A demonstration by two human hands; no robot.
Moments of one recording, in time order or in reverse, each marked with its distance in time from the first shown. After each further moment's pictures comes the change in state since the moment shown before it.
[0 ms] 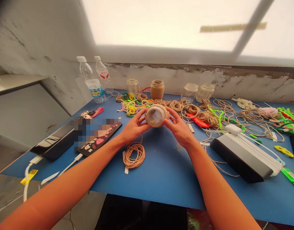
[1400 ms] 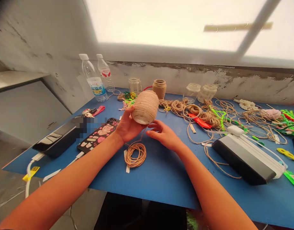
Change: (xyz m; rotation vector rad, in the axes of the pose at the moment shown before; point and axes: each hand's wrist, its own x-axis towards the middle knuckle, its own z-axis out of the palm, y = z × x) left_hand 0.000 0.029 -0.001 -0.621 0.114 -0.207; right_hand -0.008 0.016 0.037 -0.199 -0.222 0.121
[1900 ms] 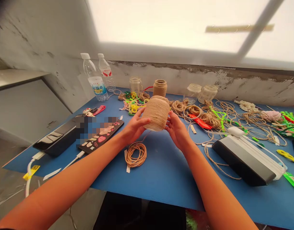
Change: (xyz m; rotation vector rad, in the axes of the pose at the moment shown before) left_hand -0.001 -0.015 0.000 0.251 -0.032 0.041; right_hand 0.003 -0.008 -0.020 0.278 0.285 -0.053
